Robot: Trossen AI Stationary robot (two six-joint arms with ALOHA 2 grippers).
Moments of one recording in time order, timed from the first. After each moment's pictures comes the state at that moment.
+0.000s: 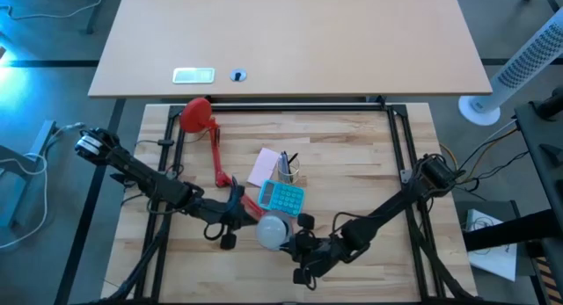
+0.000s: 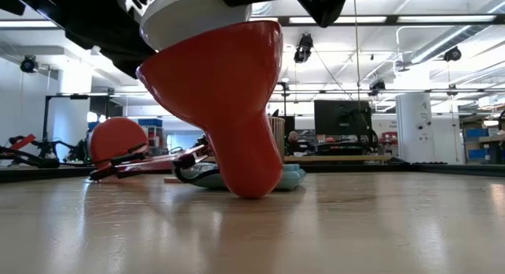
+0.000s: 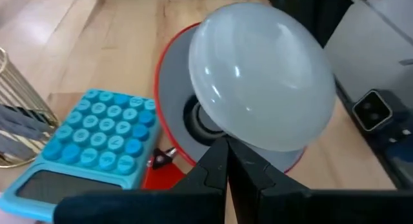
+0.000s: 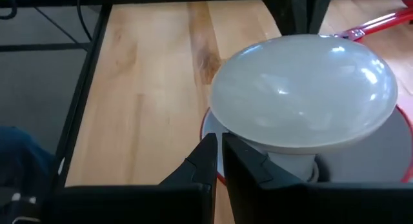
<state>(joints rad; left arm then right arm) -0.48 1.28 0.62 0.14 -0.28 -0.28 0.60 1.88 1.36 -0.16 0.55 0.41</state>
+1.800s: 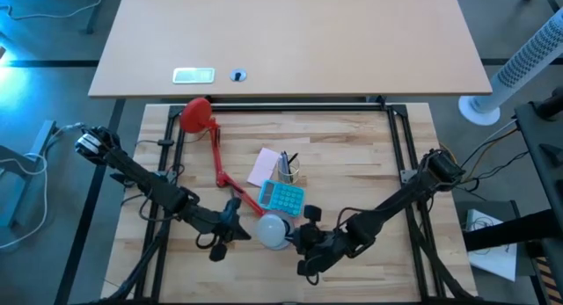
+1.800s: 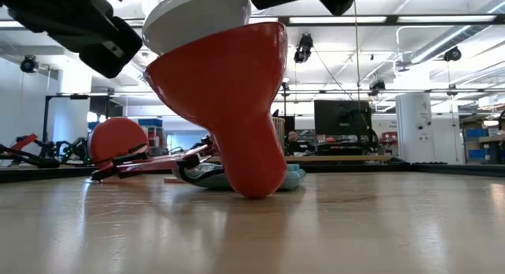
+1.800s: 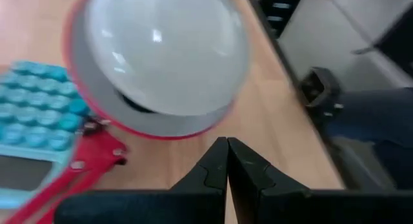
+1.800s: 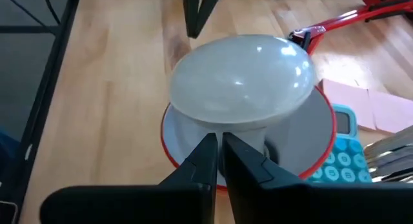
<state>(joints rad) -0.57 1.27 0.62 0.10 -0.20 -0.39 0.59 1.81 1.37 -0.33 0.59 0.42</state>
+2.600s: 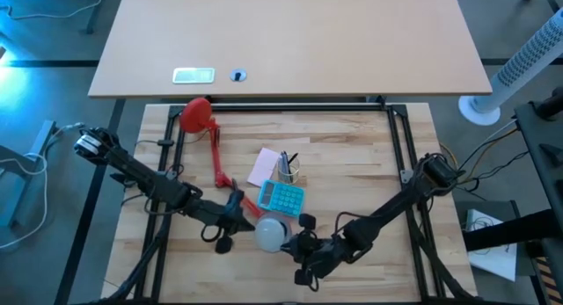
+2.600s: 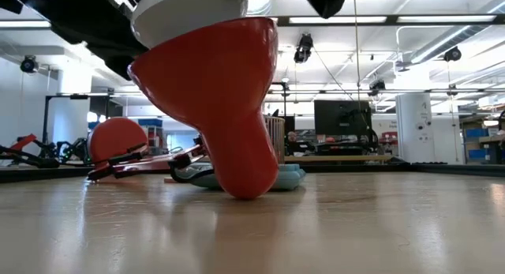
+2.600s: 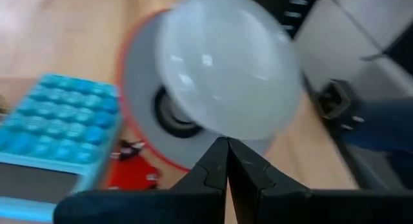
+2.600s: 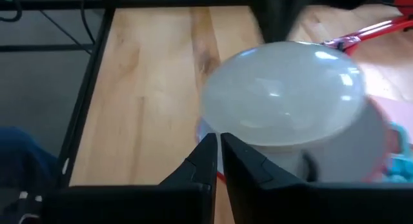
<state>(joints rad) -0.50 1.27 0.62 0.12 -0.20 -0.33 0.61 1.86 1.37 -0.17 0.57 0.39</state>
